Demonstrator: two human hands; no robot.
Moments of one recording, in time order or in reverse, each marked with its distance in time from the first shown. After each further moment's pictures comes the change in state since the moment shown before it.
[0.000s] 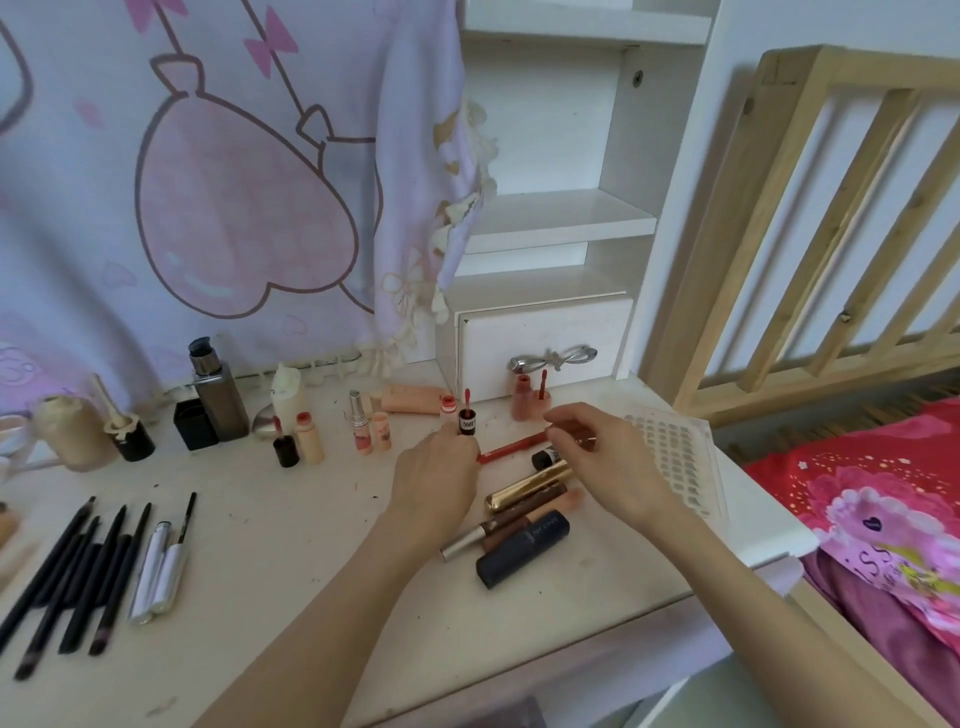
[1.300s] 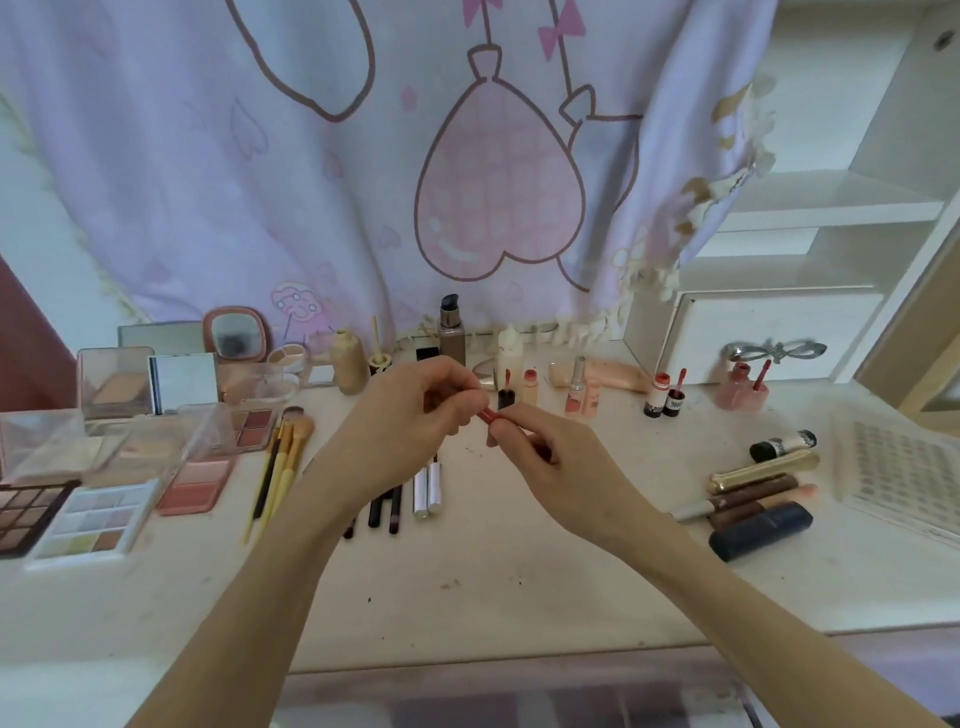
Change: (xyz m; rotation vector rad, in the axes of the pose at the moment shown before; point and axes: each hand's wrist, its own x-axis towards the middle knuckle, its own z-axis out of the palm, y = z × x) left_hand -0.128 -0.159 -0.125 -0.760 0.203 -0.079; right_hand -0.049 -0.163 0.142 0.238 -0.365 -0.379
